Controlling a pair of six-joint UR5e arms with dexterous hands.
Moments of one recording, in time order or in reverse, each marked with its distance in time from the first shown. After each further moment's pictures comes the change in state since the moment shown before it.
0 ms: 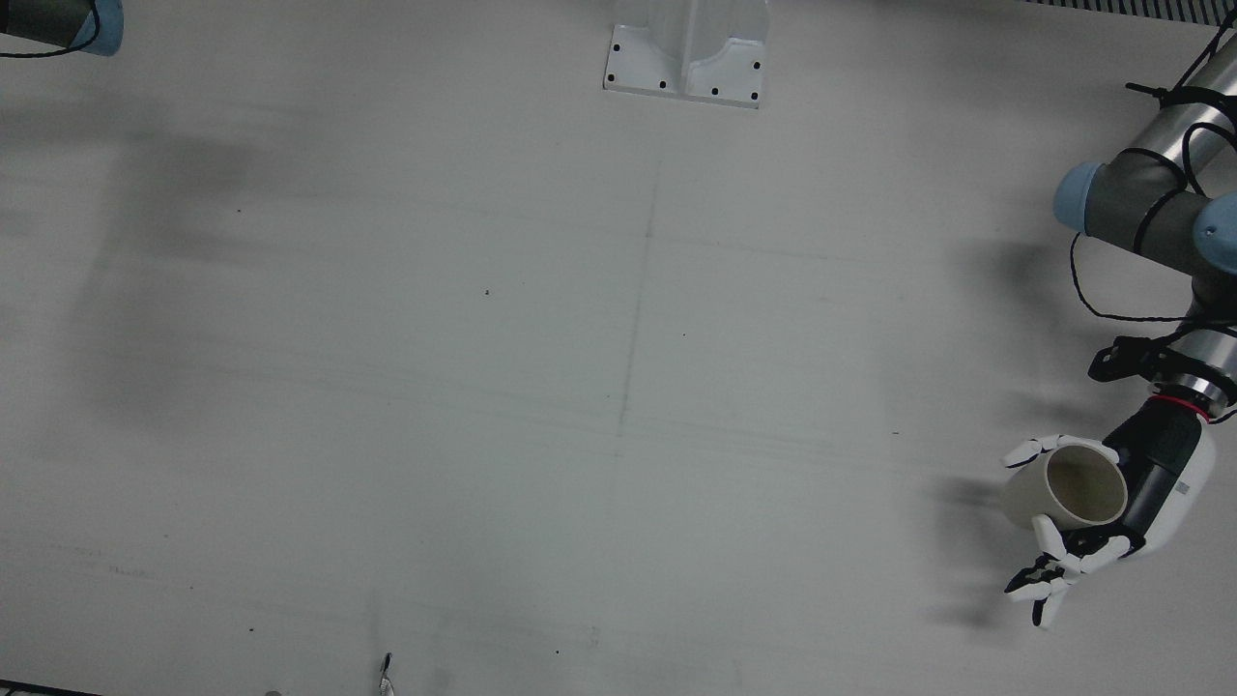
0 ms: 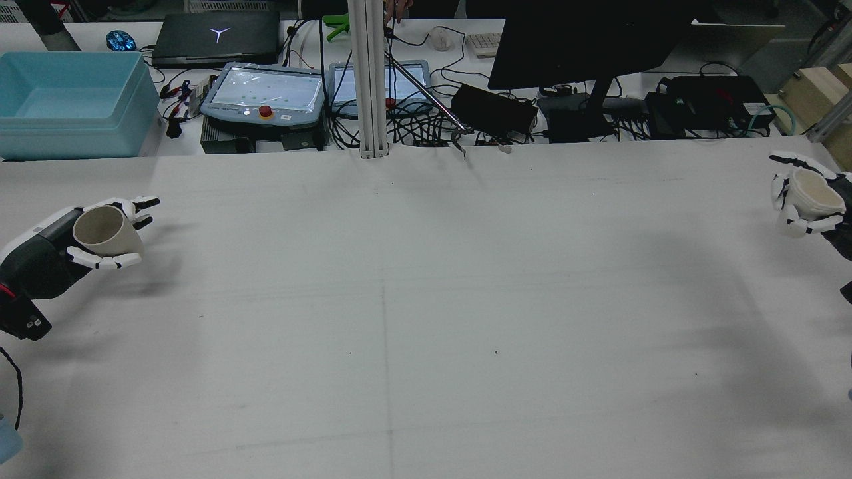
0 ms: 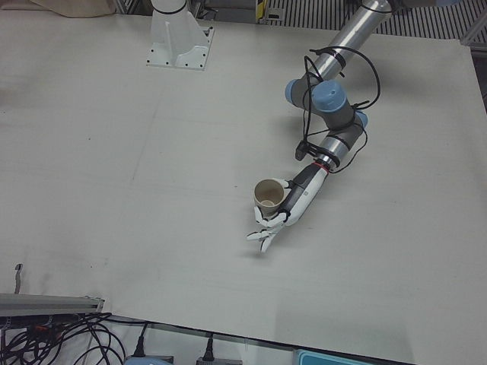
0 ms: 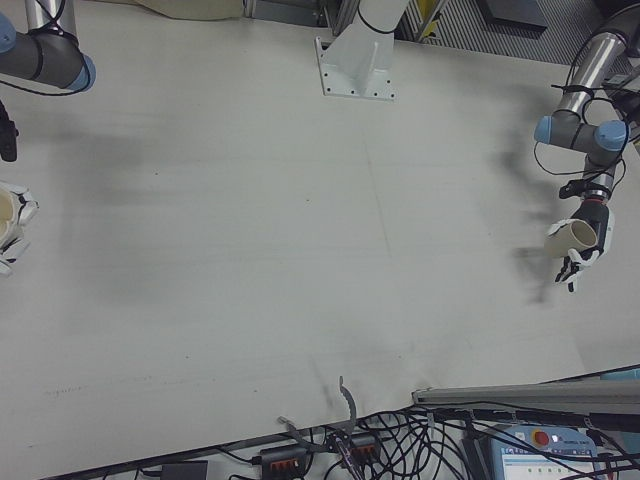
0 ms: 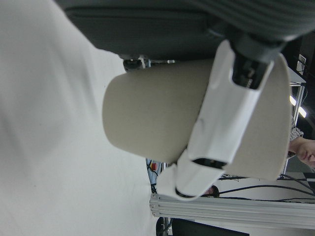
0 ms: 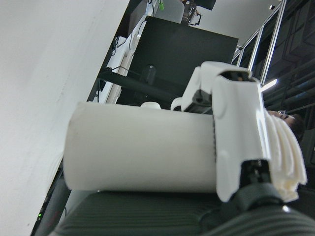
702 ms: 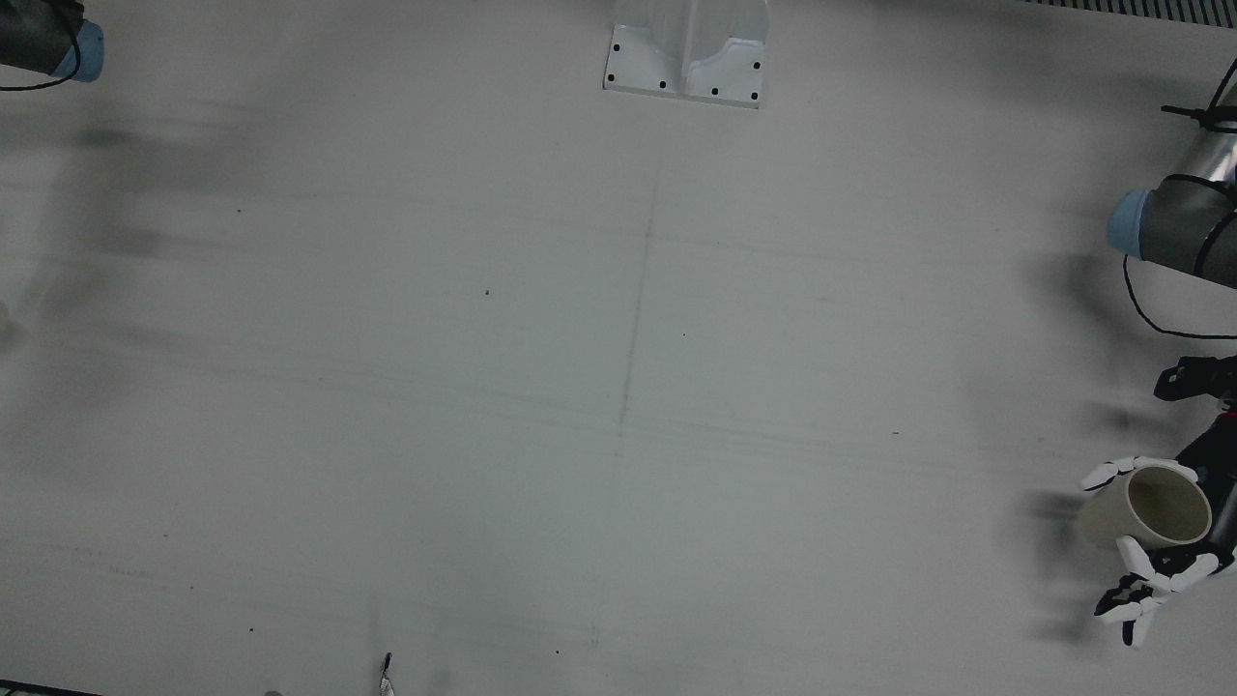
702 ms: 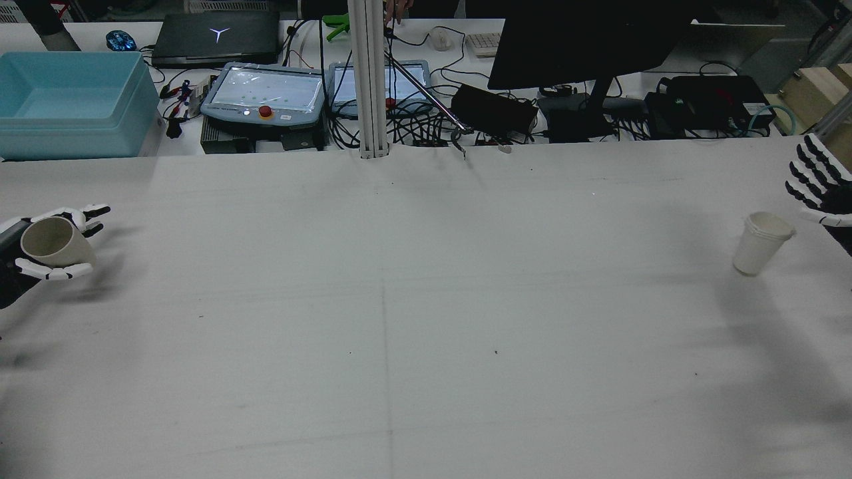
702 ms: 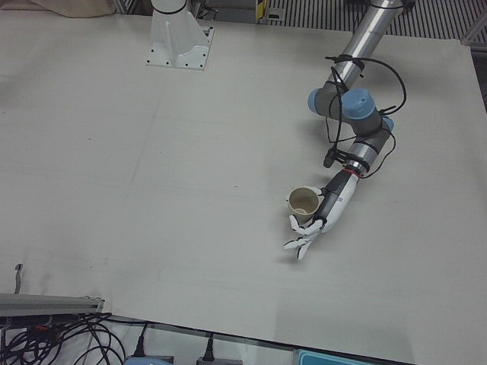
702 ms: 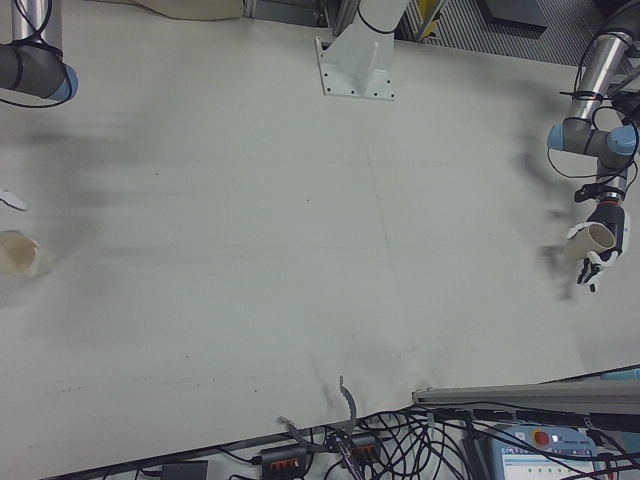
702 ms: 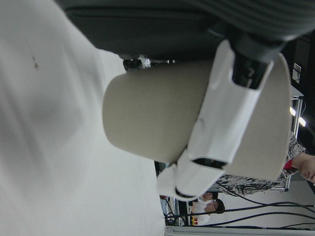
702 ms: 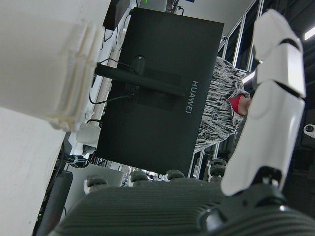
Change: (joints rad) left arm -0.056 0.061 0.110 -0.139 0.012 0.031; right arm 0.033 0.028 -0.123 0.122 -0.009 0.086
